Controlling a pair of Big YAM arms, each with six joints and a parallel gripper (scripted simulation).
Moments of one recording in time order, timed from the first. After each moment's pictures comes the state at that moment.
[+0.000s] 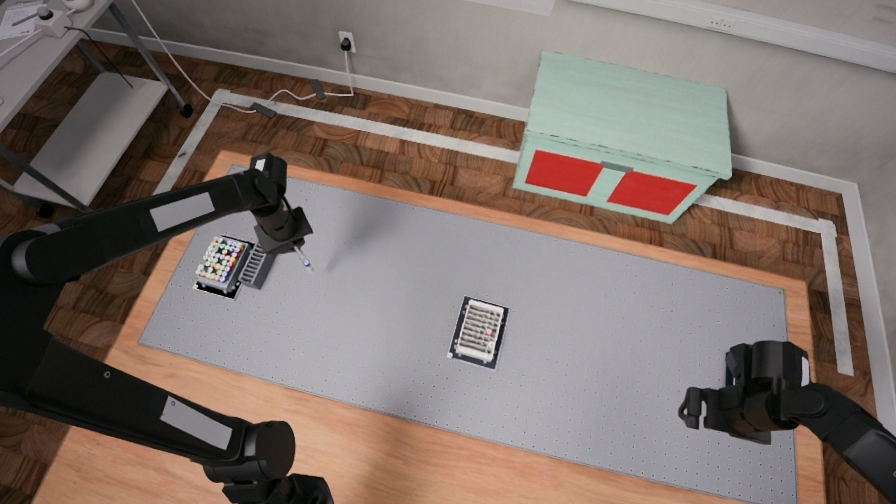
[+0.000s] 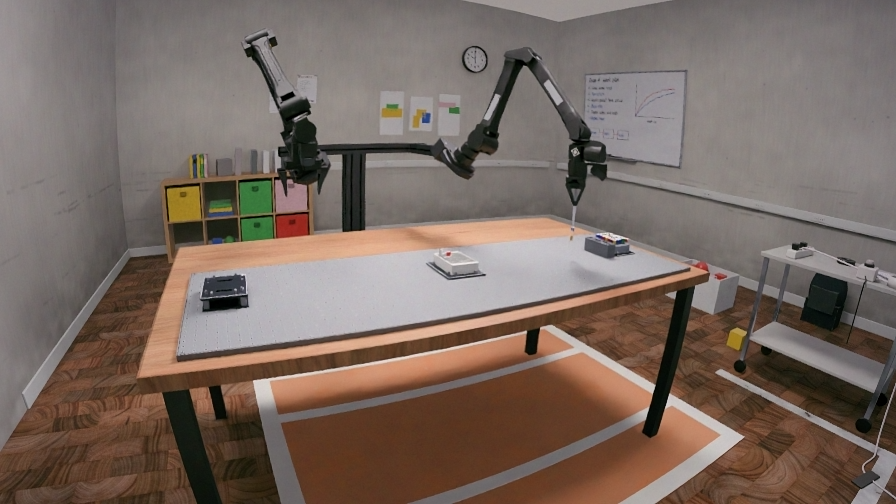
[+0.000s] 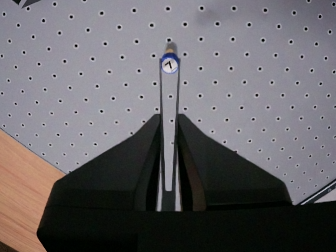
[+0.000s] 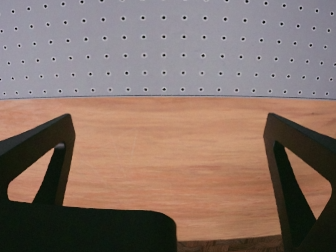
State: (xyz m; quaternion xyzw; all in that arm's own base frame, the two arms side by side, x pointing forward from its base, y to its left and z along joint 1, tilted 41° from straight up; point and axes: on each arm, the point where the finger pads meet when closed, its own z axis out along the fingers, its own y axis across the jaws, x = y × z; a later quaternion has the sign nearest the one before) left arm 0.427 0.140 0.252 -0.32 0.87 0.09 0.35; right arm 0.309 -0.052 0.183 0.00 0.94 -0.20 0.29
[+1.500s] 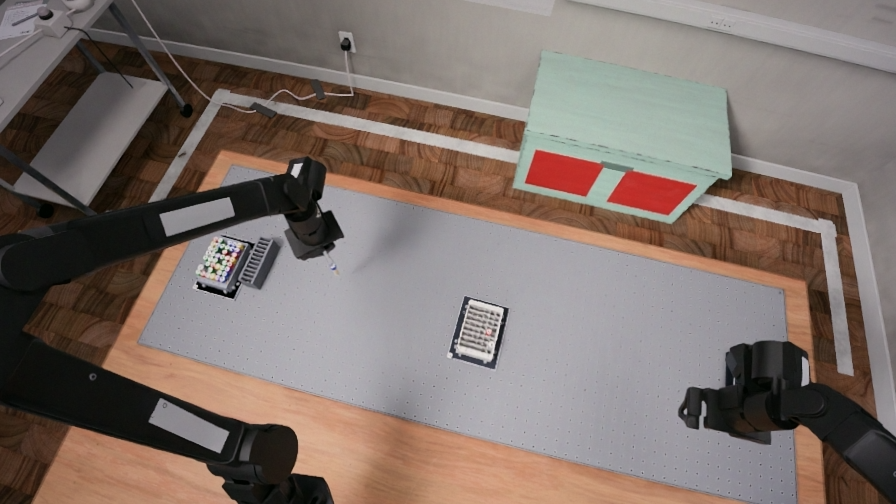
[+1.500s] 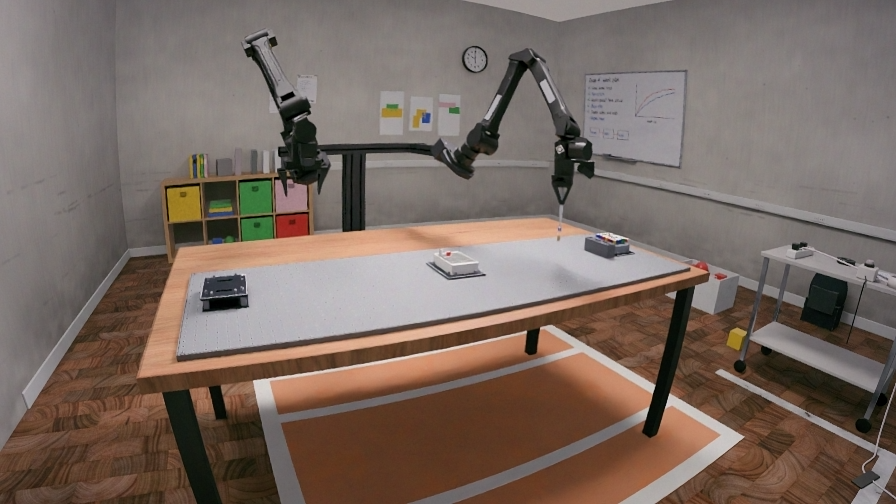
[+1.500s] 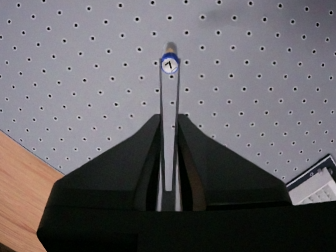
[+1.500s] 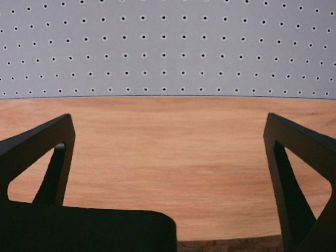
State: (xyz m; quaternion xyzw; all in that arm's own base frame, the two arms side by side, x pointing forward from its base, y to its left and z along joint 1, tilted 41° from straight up) left arm 0.433 0.076 0.233 -0.32 0.87 0.09 0.36; right arm 0.309 -0.052 0.183 0.00 0.94 -0.20 0.29
